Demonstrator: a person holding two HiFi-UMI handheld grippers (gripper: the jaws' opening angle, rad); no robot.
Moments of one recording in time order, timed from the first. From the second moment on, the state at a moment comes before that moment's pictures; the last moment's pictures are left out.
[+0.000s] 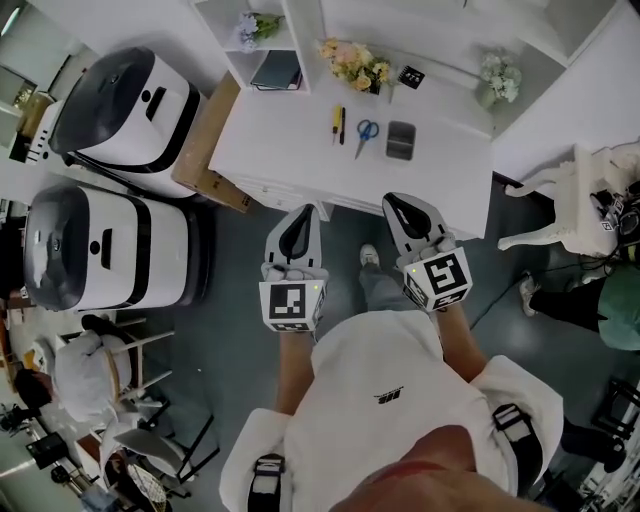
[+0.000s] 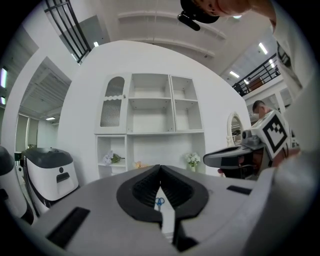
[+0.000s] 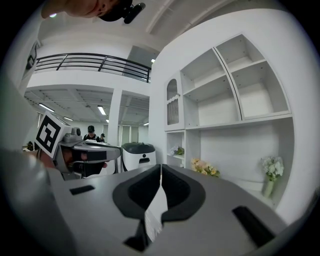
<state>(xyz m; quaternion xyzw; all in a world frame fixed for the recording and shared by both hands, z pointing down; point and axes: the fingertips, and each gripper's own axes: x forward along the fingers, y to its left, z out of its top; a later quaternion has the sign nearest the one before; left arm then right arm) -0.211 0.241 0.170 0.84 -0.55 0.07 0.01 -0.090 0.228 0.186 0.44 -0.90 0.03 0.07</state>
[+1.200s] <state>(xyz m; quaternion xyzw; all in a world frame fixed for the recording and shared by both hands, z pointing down) -0.184 0.016 0.275 0.82 -0.55 0.14 0.10 -0.070 0.002 0.287 0.40 -0.90 0.12 0.12</state>
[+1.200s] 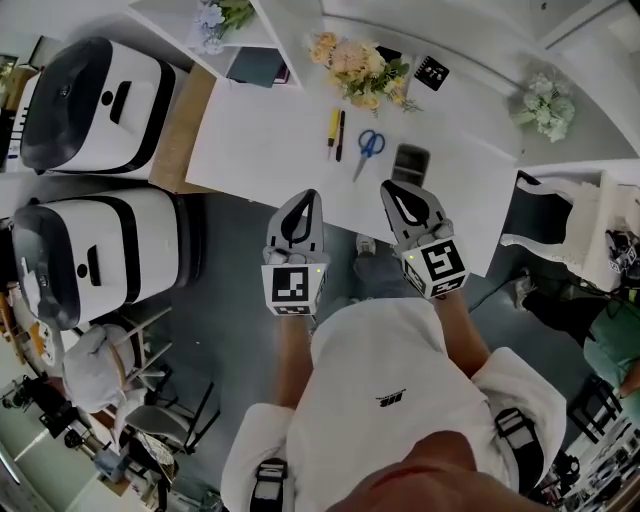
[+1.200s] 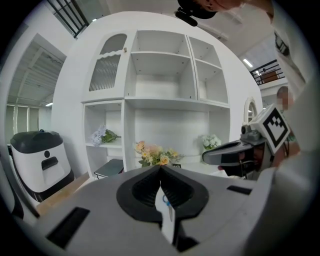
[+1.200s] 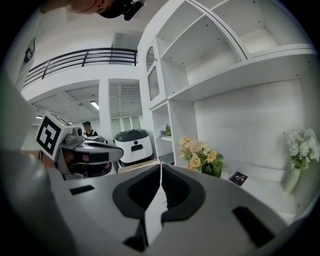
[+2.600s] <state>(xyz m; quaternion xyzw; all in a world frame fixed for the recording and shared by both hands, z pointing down) -0.185 -0.114 0.400 0.85 -0.45 0.19 0.16 -0.103 -0.093 0.375 0.46 -0.86 0.18 0.14</state>
